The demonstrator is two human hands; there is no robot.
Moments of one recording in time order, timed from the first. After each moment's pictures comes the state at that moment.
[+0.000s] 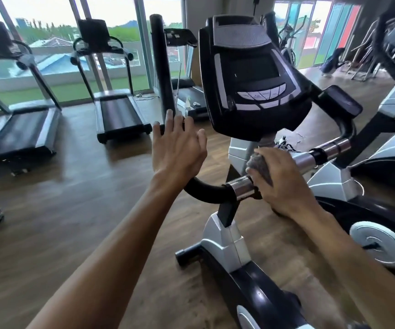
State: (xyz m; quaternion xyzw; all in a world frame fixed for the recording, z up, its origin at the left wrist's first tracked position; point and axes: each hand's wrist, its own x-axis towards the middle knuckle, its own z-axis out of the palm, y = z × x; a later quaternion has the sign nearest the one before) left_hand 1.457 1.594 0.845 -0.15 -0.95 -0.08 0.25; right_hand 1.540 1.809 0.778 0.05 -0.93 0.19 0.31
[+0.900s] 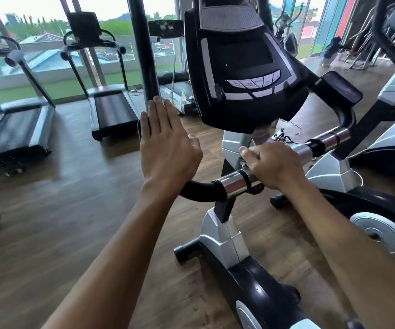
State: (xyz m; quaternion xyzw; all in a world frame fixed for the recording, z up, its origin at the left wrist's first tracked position) left_hand 1.467 1.608 0.833 -0.11 -0.96 -0.07 0.26; right_hand 1.504 1.821 0.791 -0.03 -0.97 0.14 0.21
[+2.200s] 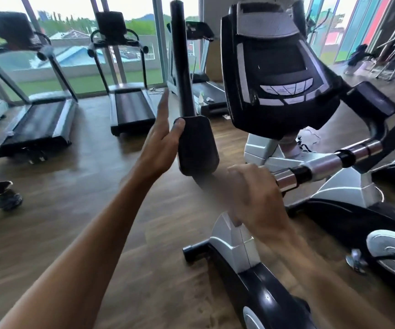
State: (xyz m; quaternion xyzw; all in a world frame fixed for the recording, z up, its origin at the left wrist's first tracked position) left_hand 1.443 1.529 0.839 -0.23 -0.81 -0.52 0.15; right_hand 1.547 1.721 0.757 0.12 -0.86 0.25 0.42
